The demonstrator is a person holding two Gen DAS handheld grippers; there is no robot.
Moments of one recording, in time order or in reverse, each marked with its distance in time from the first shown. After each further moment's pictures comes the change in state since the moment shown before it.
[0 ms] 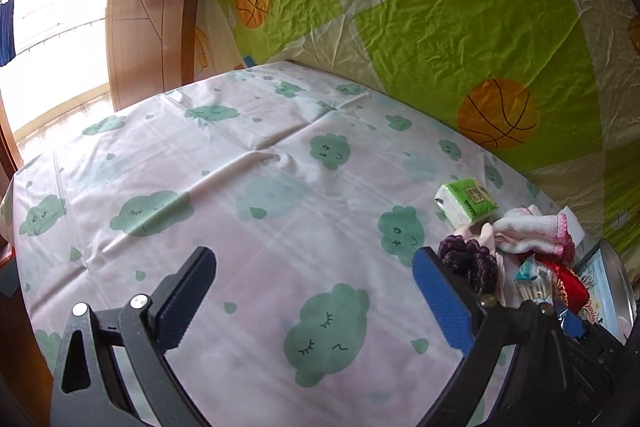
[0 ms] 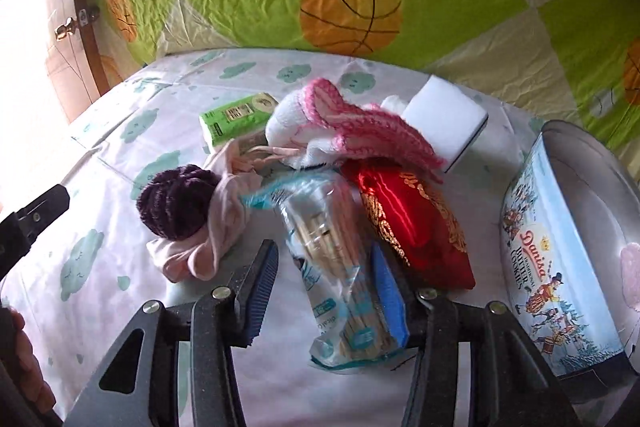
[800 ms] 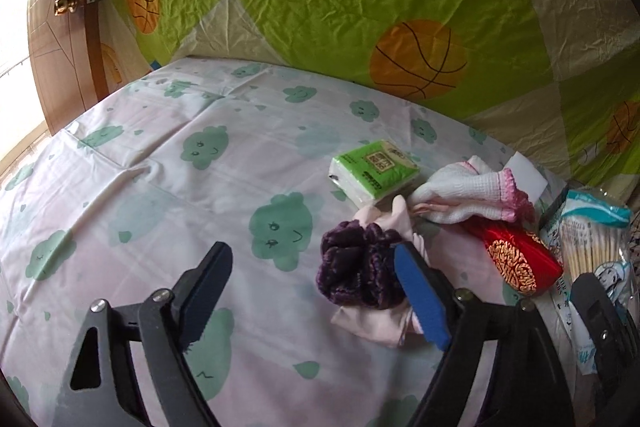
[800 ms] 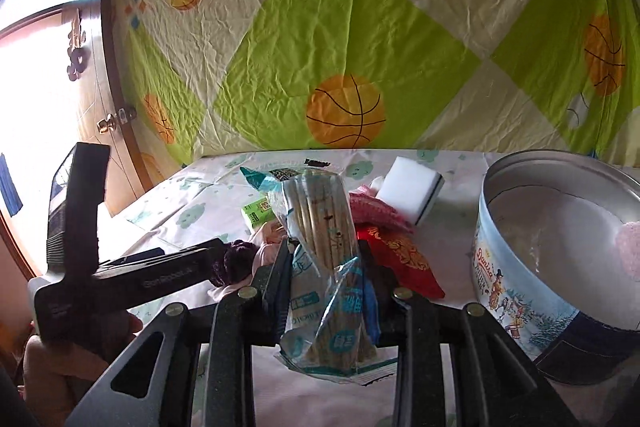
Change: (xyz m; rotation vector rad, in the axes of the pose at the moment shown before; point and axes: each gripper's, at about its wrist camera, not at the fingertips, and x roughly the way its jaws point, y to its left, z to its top) left arm 0.028 -0.087 0.001 0.222 0.093 -0.158; right arm -0.089 -0.029 -0.030 0.112 -0.389 0.141
